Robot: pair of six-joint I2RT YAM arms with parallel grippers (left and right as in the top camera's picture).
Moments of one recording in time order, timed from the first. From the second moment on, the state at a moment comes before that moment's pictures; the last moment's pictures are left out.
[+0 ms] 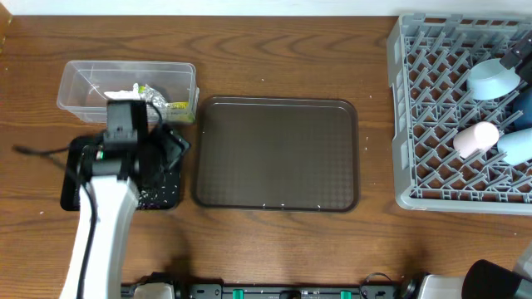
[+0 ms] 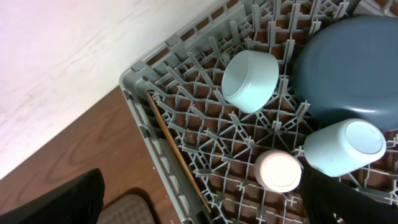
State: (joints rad) left arm 0.06 1.22 1.00 -0.92 0.12 -0.81; right arm -0.40 1.56 1.85 -1.07 -0.11 0.36
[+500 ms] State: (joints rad) left arm 0.06 1.06 1.00 -1.03 0.23 -0.77; right arm -0.40 1.56 1.85 -1.07 -0.11 0.36
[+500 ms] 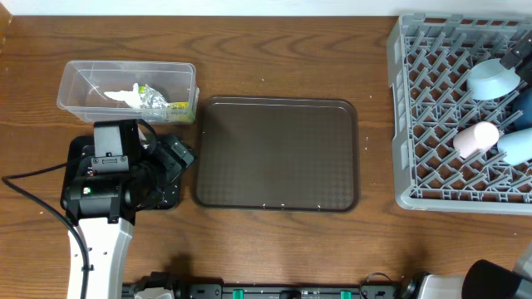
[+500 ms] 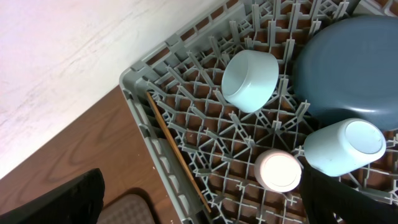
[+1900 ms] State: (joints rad) left arm -0.05 0.19 0.05 -0.05 0.22 0.02; right arm -0.40 1.56 1.85 -1.08 -0.11 0.36
